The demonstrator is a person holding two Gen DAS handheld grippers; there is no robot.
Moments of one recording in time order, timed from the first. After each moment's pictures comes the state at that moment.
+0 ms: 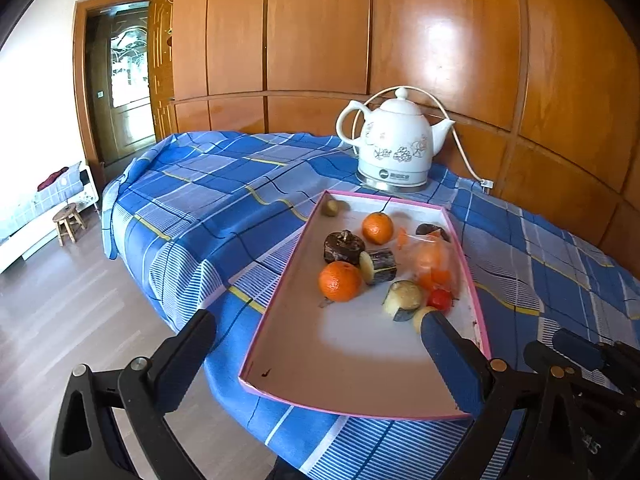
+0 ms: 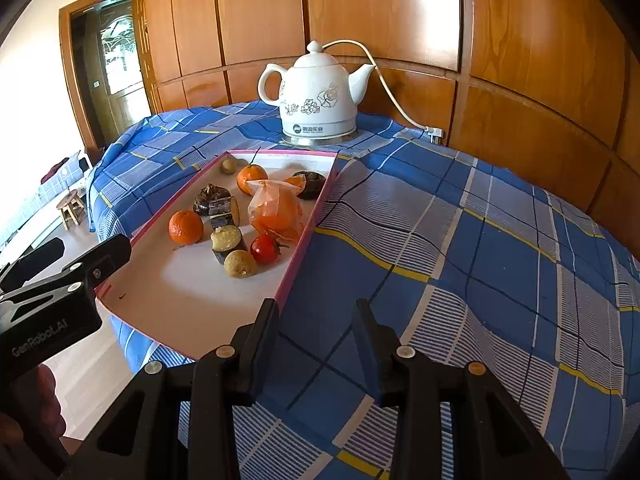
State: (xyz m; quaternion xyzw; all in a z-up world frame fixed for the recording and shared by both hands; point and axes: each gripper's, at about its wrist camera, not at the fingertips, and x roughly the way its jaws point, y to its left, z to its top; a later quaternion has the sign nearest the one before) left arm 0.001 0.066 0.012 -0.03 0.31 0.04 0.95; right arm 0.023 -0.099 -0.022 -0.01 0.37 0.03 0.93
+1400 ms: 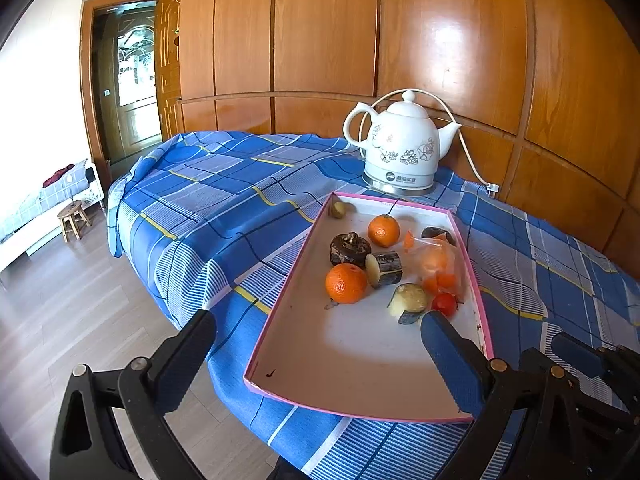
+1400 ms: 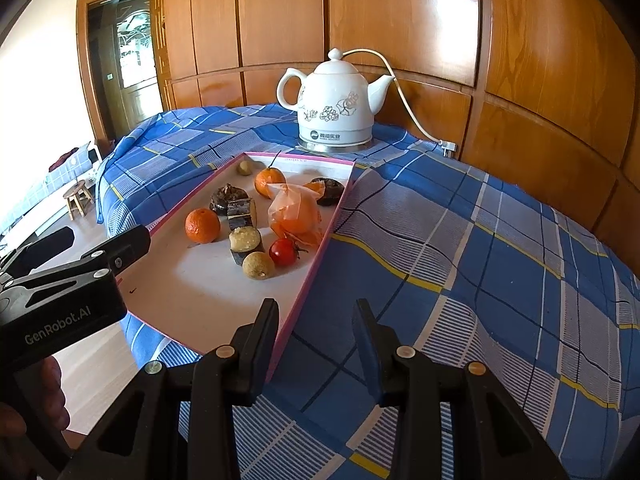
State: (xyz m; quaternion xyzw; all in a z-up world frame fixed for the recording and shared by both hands) left arm -0.001 0.067 0.013 -0.03 0.31 0.06 0.95; right arm 0.019 -0.085 -0.020 -0.03 0.36 0.05 0.93
